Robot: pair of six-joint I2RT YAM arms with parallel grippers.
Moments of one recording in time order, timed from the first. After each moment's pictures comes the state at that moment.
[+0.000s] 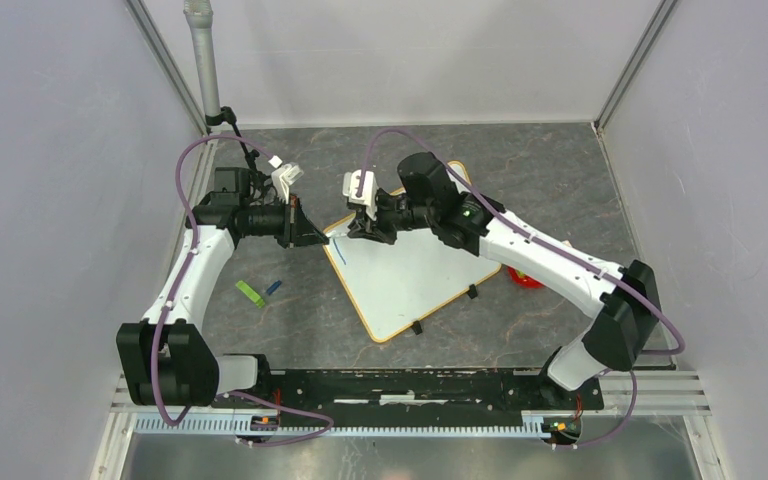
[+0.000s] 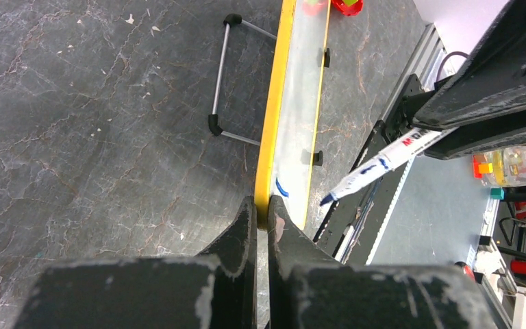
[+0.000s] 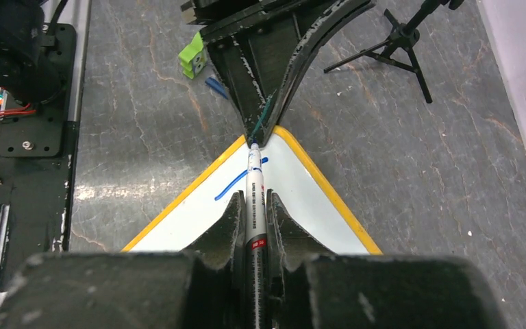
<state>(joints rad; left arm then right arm) -0.02 1.28 1.04 -0.72 1.00 0.18 0.86 1.56 1.41 -0.30 -0.51 -0.43</state>
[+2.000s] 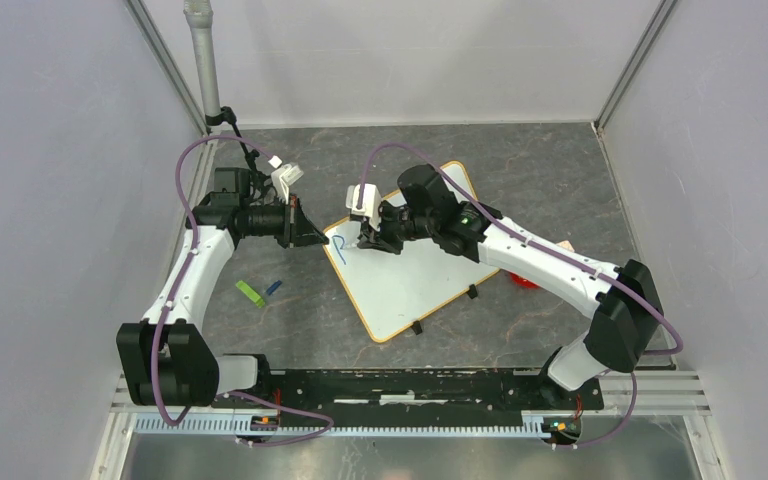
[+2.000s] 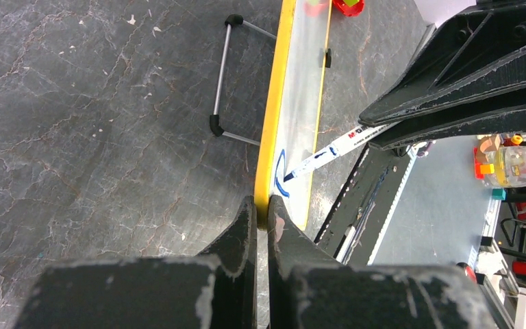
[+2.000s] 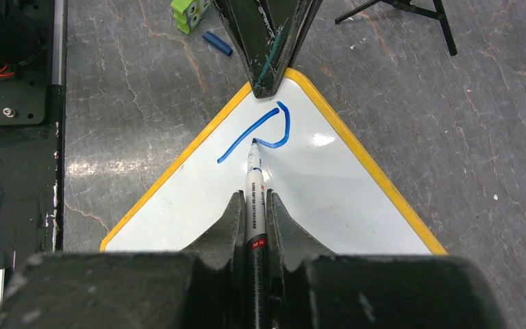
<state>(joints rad) -0.02 1.28 1.03 -0.71 1.00 0.18 0.86 1.56 1.33 -0.30 -0.46 -0.44</state>
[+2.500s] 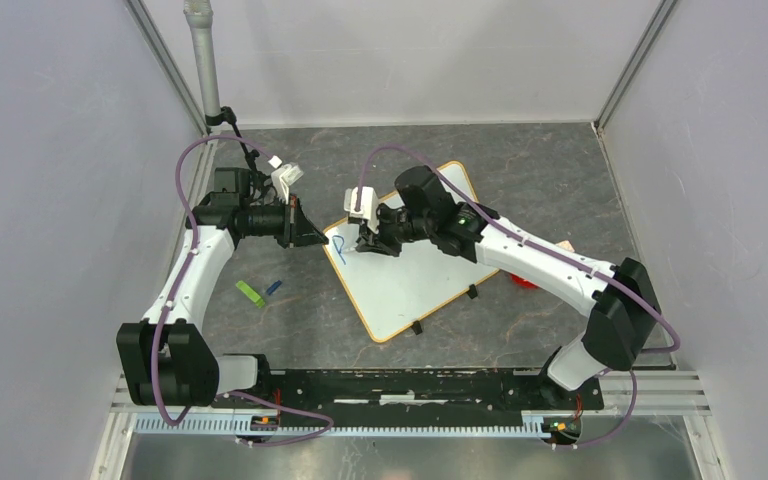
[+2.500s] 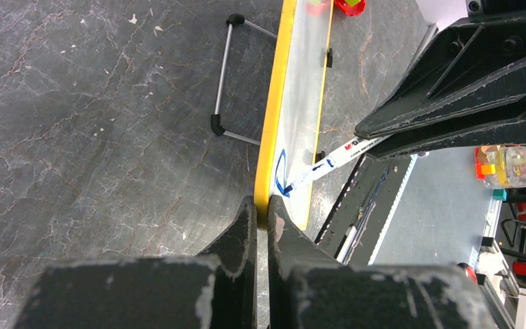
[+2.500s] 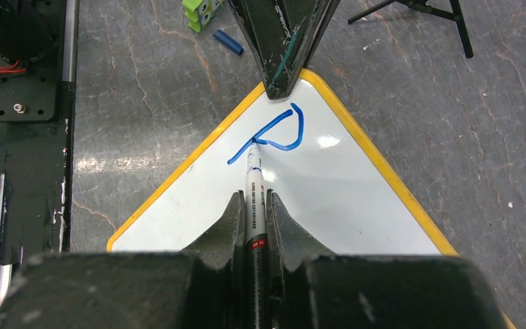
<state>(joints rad) -0.02 1.28 1.03 -0.71 0.99 0.18 0.86 1.57 1.33 -0.30 -0.48 -0.44</state>
